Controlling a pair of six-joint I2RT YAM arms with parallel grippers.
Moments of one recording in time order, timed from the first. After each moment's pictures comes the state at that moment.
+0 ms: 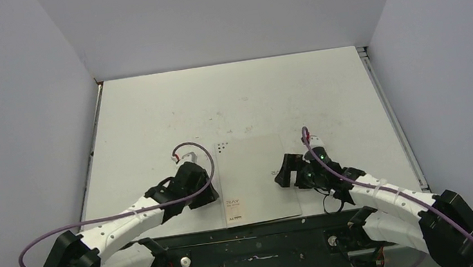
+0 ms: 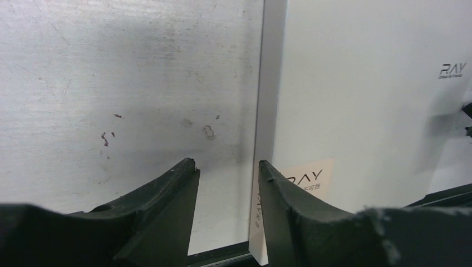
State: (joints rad) left arm -0.75 1.09 0.49 -0.35 -0.12 -0.89; right arm 0.60 1.00 0.32 -0.09 -0.03 0.70
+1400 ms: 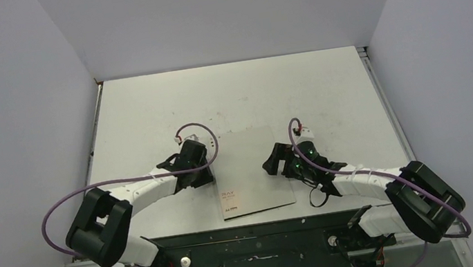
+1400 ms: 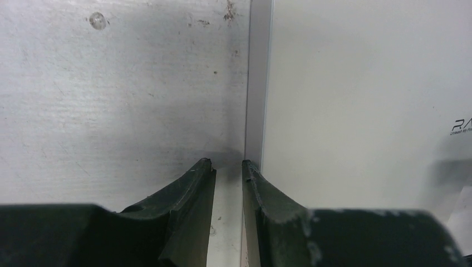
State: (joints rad) left arm -0.61 1.44 0.67 -0.24 -0.10 -0.79; right arm 0.63 1.27 0.36 0.29 0.03 0.77
